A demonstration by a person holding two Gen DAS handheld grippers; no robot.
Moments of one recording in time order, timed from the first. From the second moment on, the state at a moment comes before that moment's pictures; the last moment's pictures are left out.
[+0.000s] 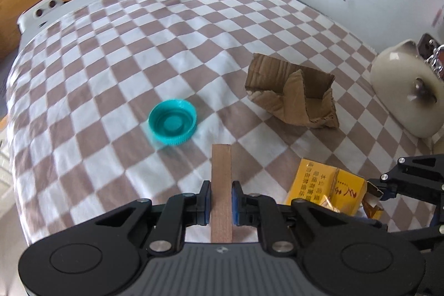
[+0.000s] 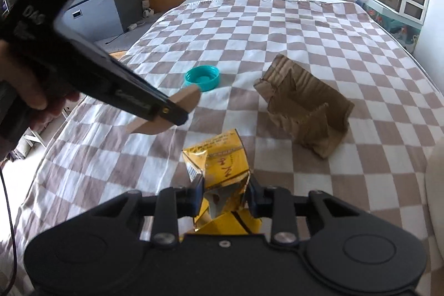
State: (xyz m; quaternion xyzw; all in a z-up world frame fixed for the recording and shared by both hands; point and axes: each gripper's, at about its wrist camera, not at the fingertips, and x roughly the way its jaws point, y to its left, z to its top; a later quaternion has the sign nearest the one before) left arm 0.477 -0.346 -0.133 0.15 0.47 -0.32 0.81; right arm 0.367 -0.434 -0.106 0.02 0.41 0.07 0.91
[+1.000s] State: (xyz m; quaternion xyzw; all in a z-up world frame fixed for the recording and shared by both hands) left arm 0.349 -0.233 -0.069 0.03 0.40 -0.23 0.89; right arm 0.313 -0.402 -0.026 0.07 0.37 0.00 0.93
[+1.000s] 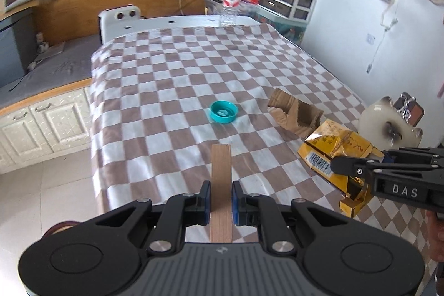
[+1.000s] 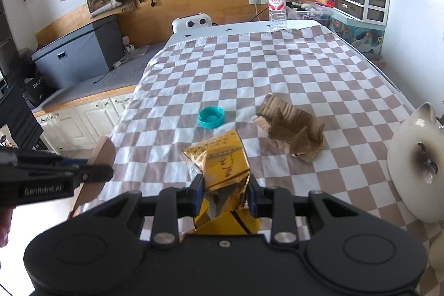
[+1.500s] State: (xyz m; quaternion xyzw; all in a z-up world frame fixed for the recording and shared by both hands) left arm 0.337 -0.127 -0.059 -0.02 0.38 -0.20 0.90; right arm 0.312 -0.311 -0.010 0.04 0.36 0.01 0.93
